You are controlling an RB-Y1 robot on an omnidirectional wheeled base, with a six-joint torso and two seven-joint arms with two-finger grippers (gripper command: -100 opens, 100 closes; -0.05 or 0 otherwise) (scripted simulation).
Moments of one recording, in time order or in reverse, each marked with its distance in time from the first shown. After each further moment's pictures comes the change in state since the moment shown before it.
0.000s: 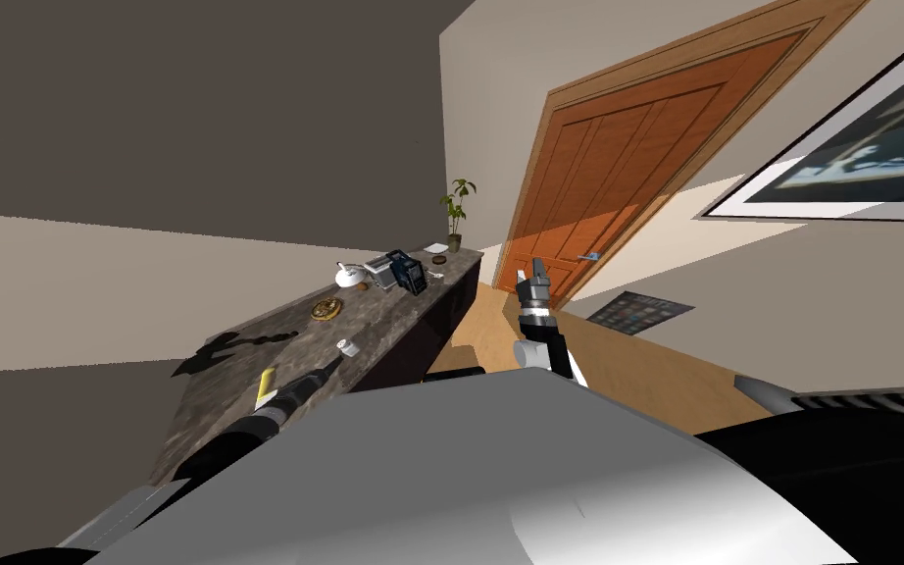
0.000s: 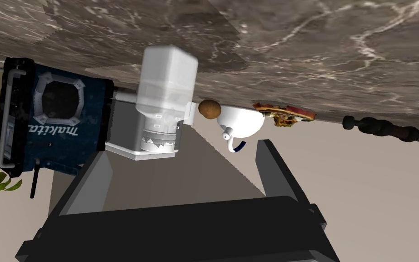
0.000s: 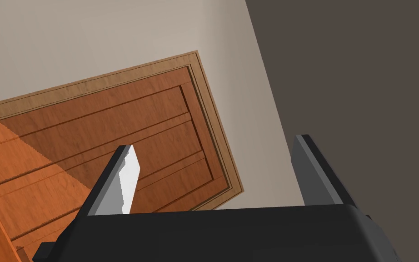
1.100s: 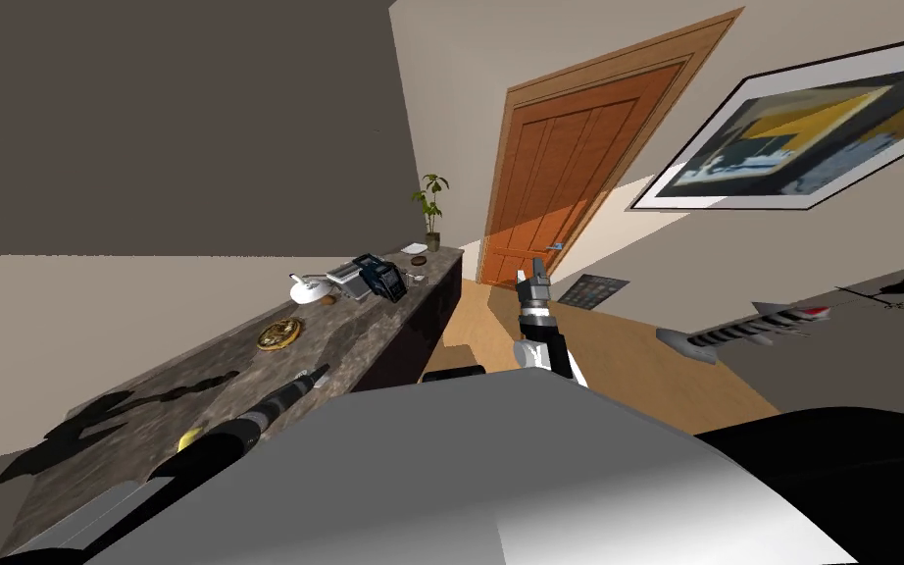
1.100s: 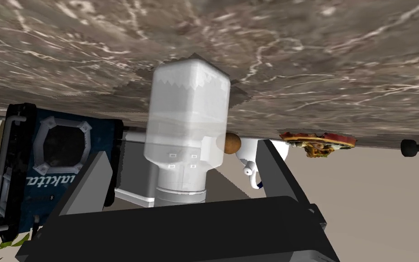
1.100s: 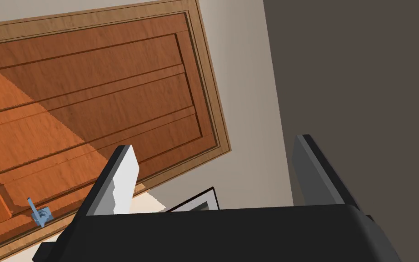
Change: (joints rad) left arm 0.012 0.142 0.005 0.096 0.026 0.074 0.127; right arm -0.001 0.000 0.000 0.000 0.000 0.000 0.000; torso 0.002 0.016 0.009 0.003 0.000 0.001
